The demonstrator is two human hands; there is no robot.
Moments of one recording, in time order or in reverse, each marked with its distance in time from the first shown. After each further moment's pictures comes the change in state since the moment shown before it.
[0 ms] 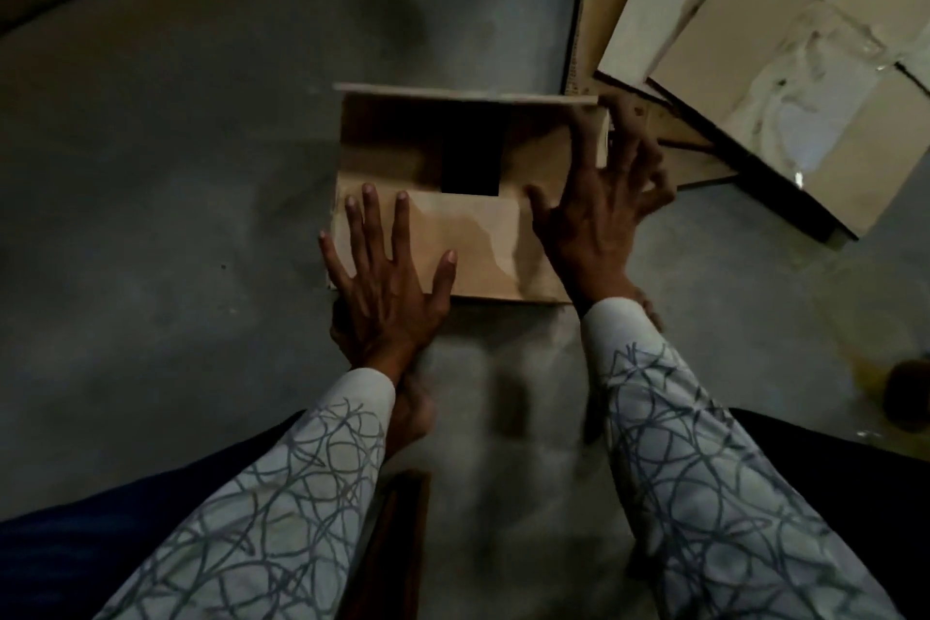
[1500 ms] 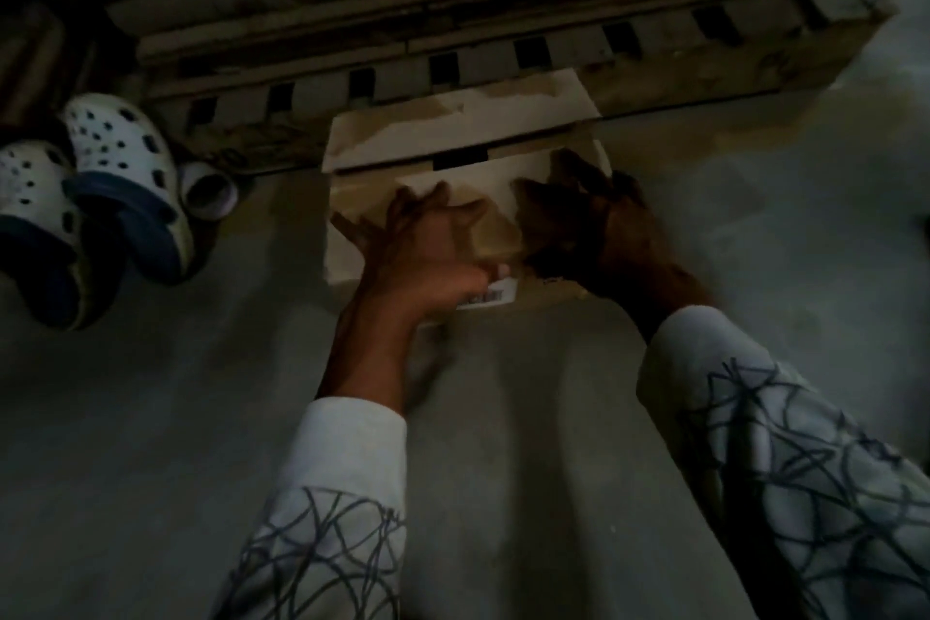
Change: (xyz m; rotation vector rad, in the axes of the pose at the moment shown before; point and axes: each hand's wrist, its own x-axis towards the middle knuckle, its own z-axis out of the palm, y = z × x) left_hand 0.280 -0.238 -0.088 -0.157 -0.033 -0.239; right_hand 0.221 -0.296 0.214 0.188 -0.357 -0.826
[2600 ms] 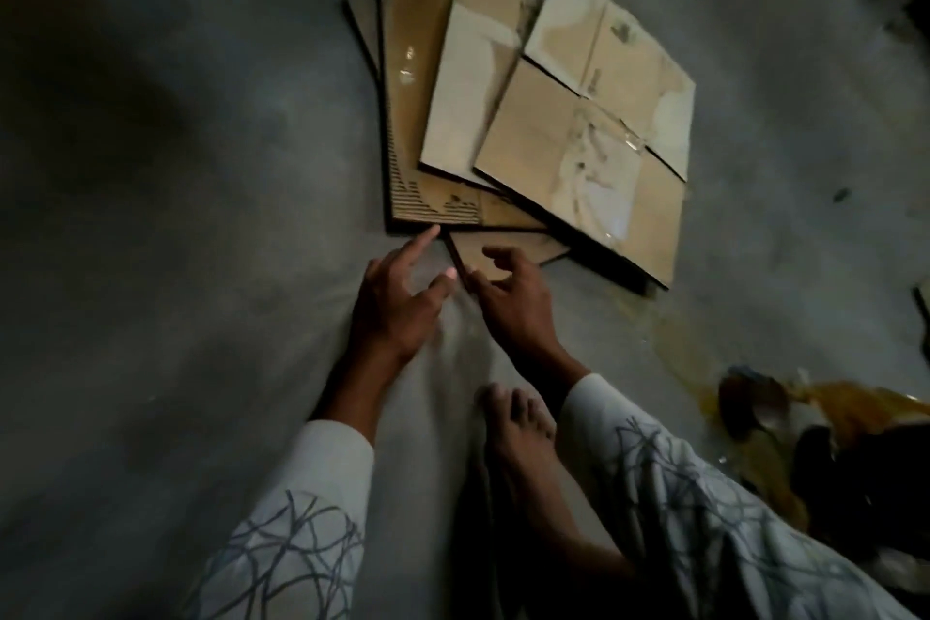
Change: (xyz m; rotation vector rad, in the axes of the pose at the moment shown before) left_hand -0.216 0.314 0.225 -0.852 -0.534 0.374; right_hand -0.440 0.113 -0.060 0.387 0.398 1.291
